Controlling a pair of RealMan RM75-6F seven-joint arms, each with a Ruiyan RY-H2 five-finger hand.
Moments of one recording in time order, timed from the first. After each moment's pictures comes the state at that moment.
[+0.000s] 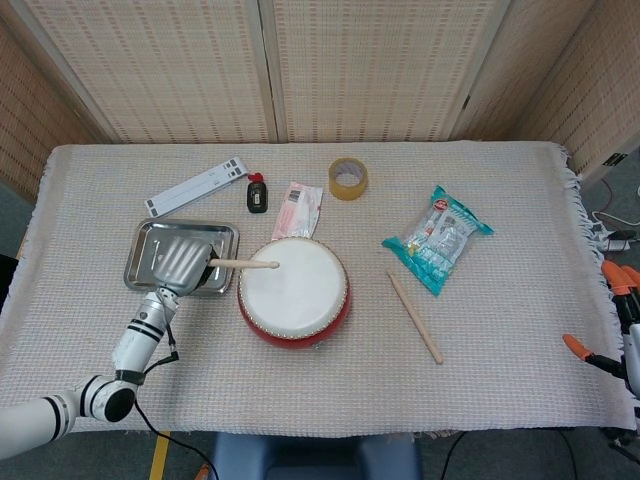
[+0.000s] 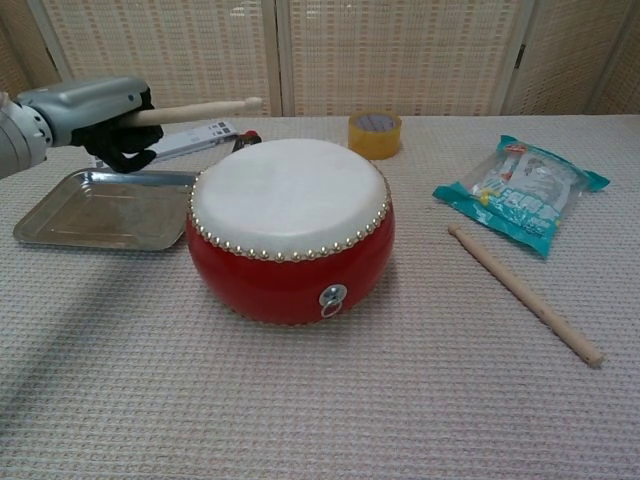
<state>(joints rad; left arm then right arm) -0.76 -1.44 -0.23 -1.42 1.14 0.99 0.25 0.03 -1.13 0.12 -1.46 -1.58 1.69 0.23</state>
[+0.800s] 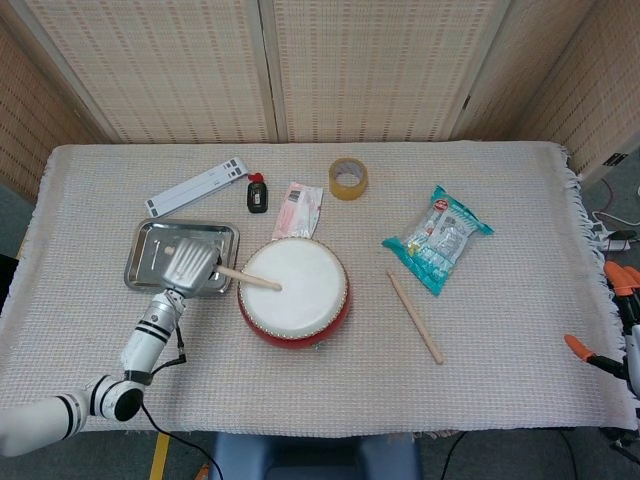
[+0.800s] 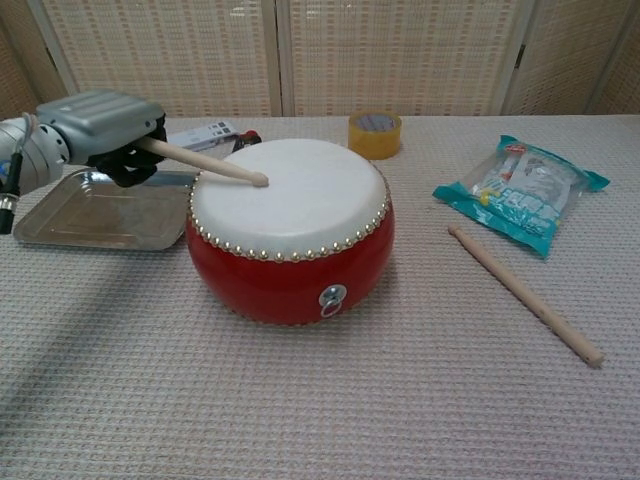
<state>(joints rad) -0.77 -1.50 -0.22 -1.35 1.14 1.01 0.41 0.03 -1.13 0.12 -1.46 -1.57 1.70 0.23</state>
